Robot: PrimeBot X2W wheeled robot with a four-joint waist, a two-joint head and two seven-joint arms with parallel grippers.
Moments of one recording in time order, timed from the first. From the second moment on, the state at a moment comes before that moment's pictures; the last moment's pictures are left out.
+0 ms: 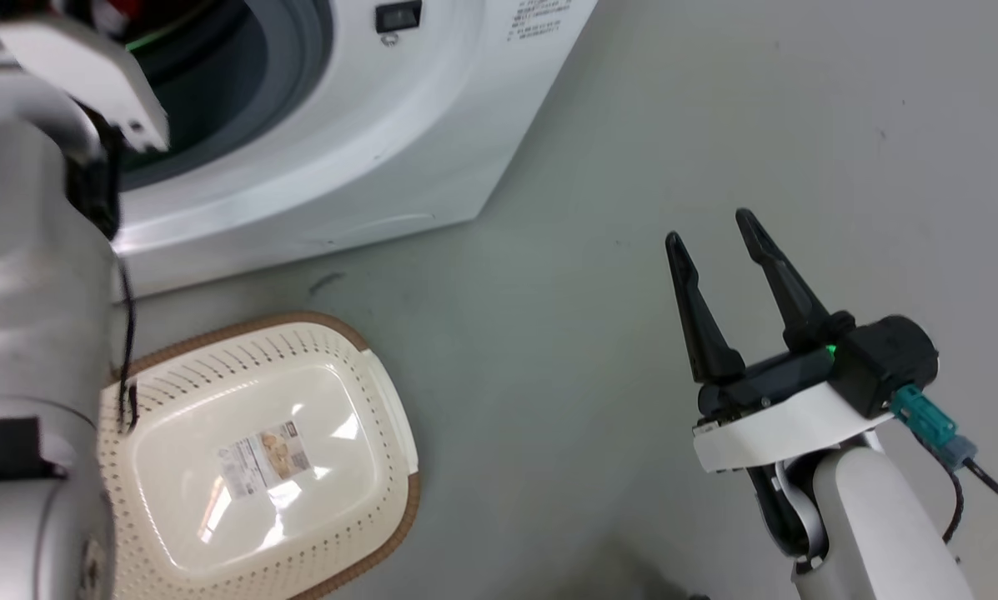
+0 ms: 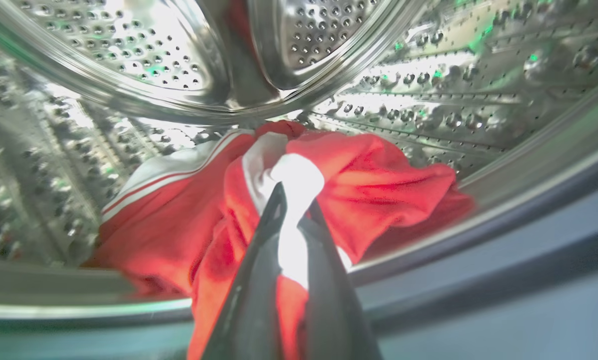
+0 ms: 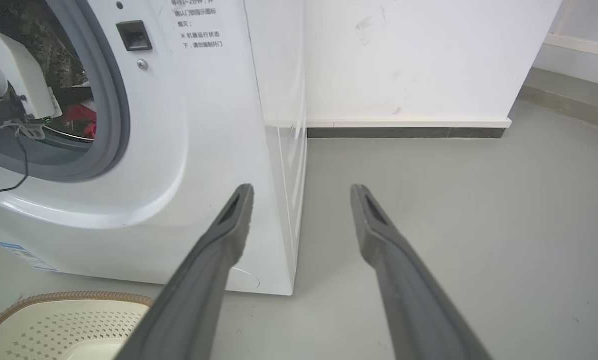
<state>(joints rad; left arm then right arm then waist) -1.23 0.32 -0.07 1.16 -0.18 -0.08 -0.18 -0.32 -0.05 0.23 0.11 0.18 0.13 -0.26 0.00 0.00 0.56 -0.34</state>
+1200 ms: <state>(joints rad) -0.24 0.07 0.04 0.14 -0.16 -0.08 -0.26 -0.08 -0.05 0.15 0.17 0.09 0.13 -0.25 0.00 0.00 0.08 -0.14</state>
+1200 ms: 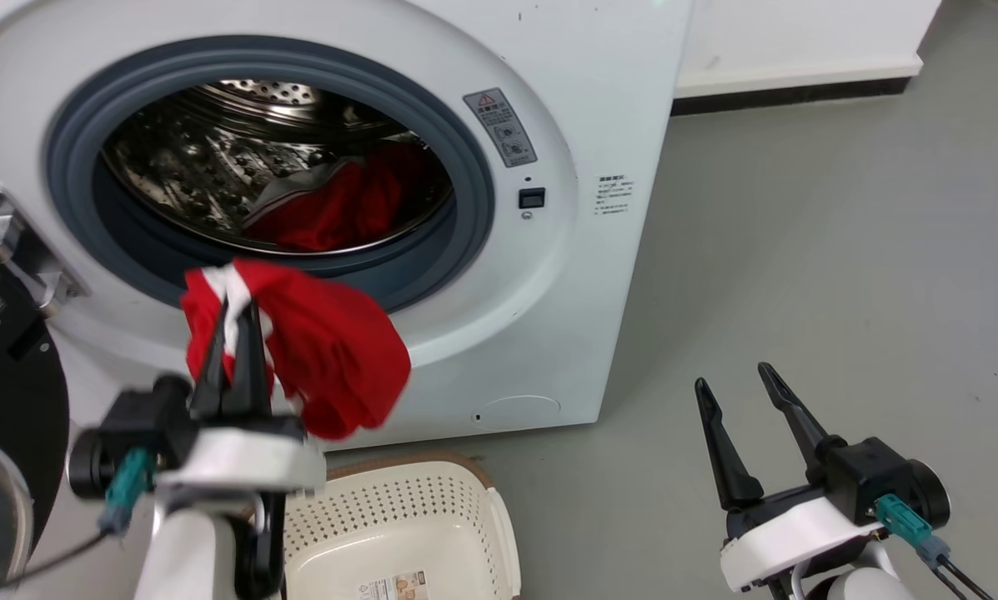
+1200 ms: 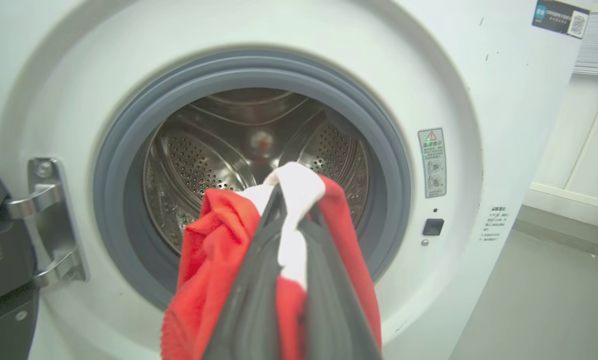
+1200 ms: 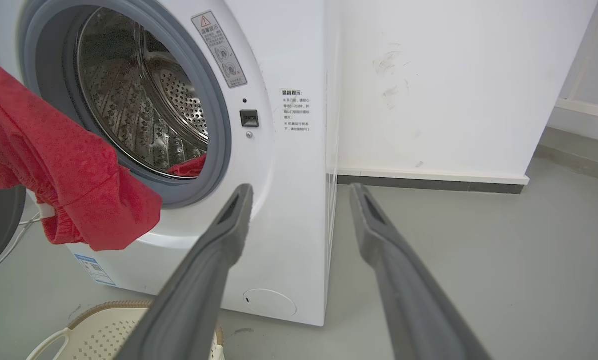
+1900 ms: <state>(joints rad) -0.08 0.05 -0.11 0.41 -0.29 -0.03 -0.26 -0.14 -0.05 0.15 0.09 0.05 0.13 -0.21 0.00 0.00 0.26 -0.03</state>
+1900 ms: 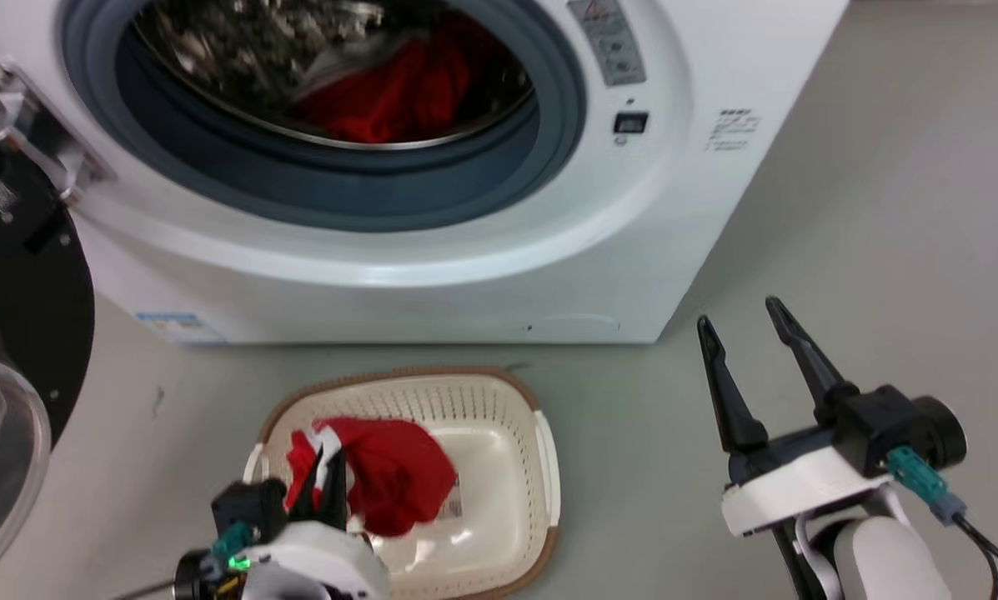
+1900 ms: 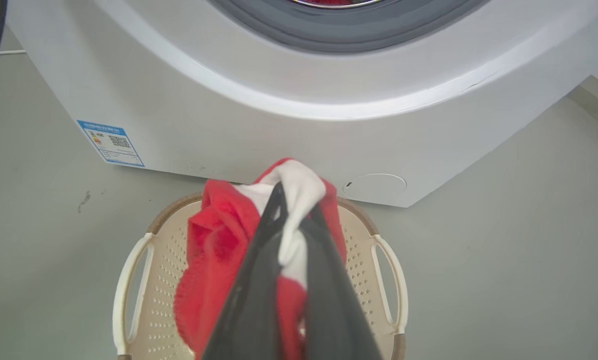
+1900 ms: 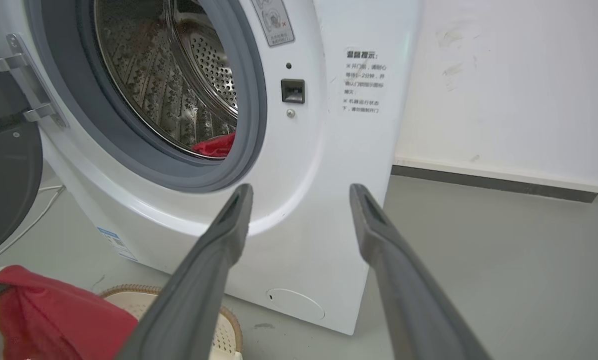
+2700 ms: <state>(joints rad) -0.55 0.09 0.03 1.06 -0.27 -0.06 -0.26 -0.34 -0.05 0.19 0.09 0.06 0.13 -0.25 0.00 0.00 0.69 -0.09</state>
